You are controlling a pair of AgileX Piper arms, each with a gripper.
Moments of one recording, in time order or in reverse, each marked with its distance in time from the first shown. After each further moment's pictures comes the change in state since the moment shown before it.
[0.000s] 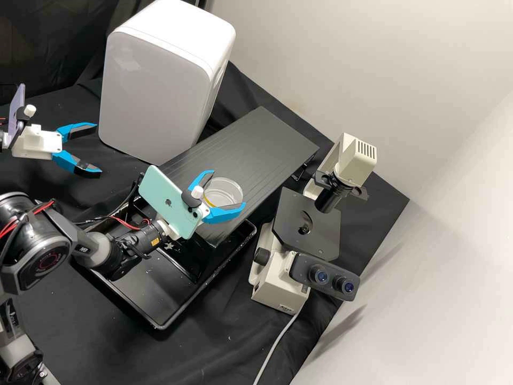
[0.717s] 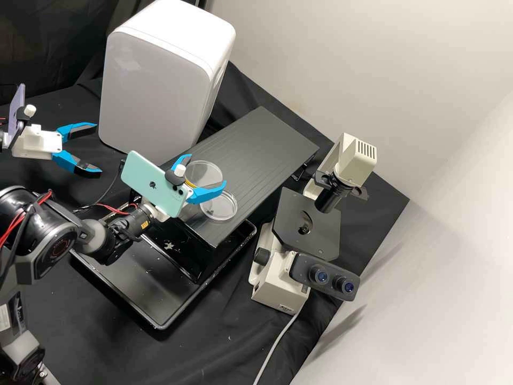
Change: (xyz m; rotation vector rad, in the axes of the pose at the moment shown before) left arm 0.000 0.000 0.000 0.000 0.000 0.000; right arm 0.006 -0.038 -0.029 -0.042 0.077 -0.102
